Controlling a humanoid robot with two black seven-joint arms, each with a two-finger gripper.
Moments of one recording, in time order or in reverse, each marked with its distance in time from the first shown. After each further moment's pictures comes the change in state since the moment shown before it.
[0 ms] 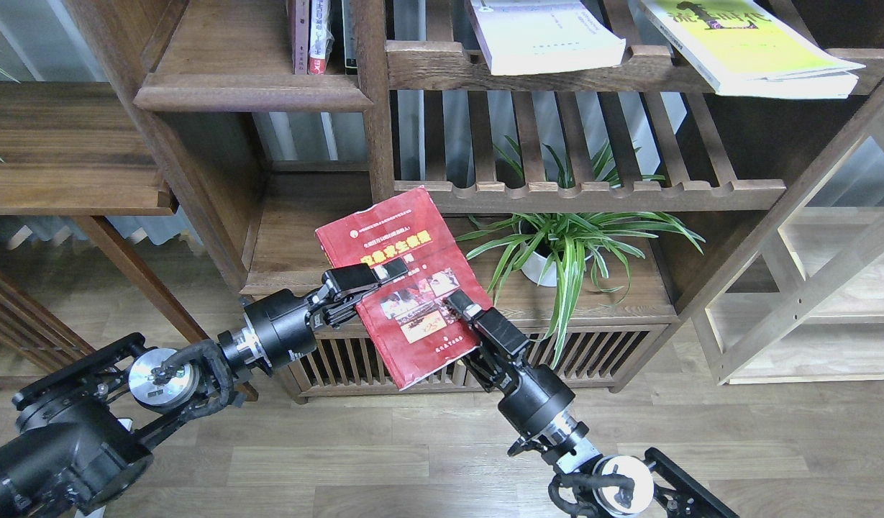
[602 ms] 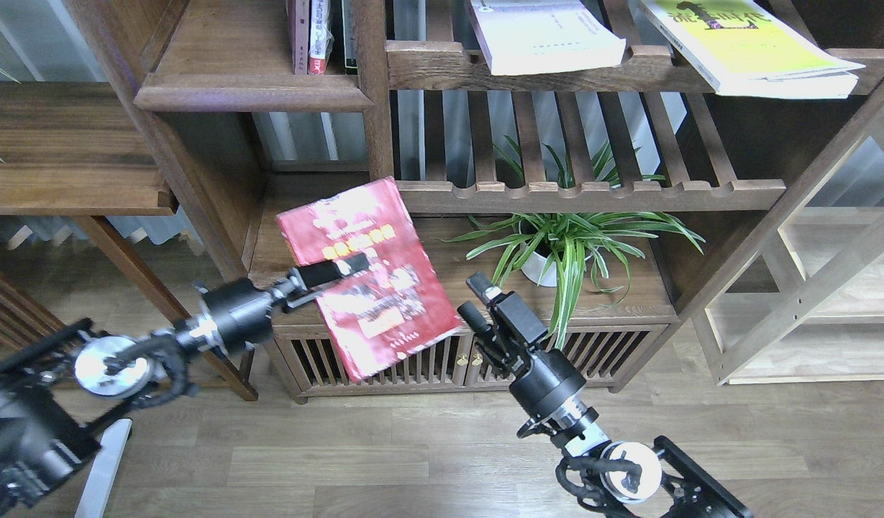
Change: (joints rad) left arm 0.032 0.188 -0.116 -0.107 0.190 0.000 -0.014; right arm 0.035 0.000 0.085 -0.036 -0.016 0.001 0.001
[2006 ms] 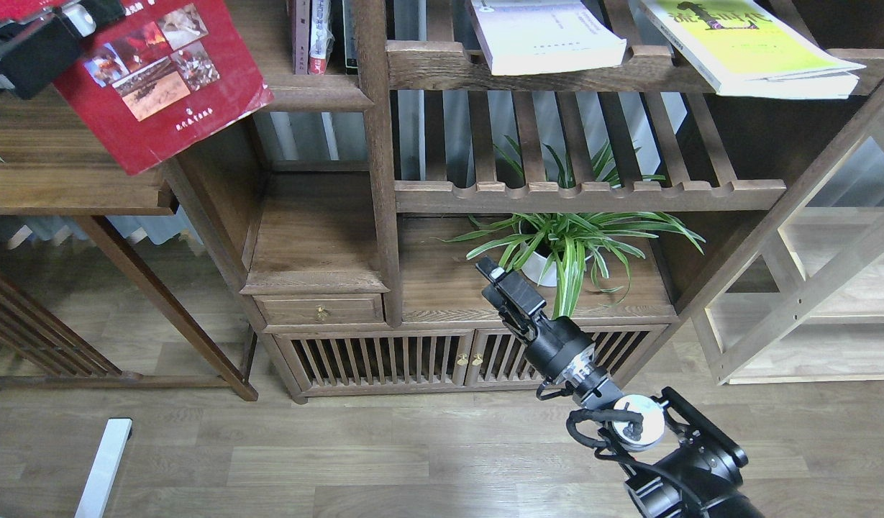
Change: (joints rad) left arm 0.018 0.364 -0.669 -0.306 0.361 0.034 0.001; right arm 0.191 0.000 0.027 -0.270 -0.139 0.000 -0.001
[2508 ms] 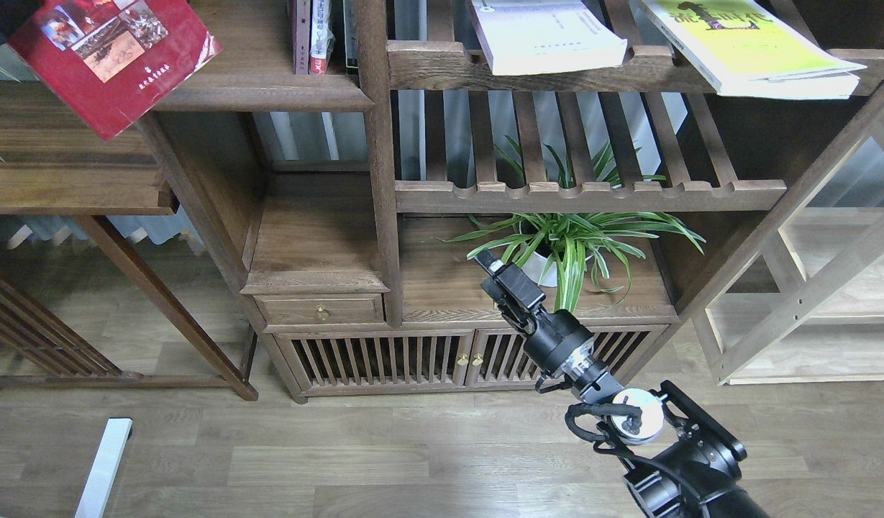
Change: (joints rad) left arm -0.007 -0.012 -0.010 0.008 0.013 0.270 -0.052; right arm 0.012 0.000 -0.003 -0.001 0.000 0.000 0.006
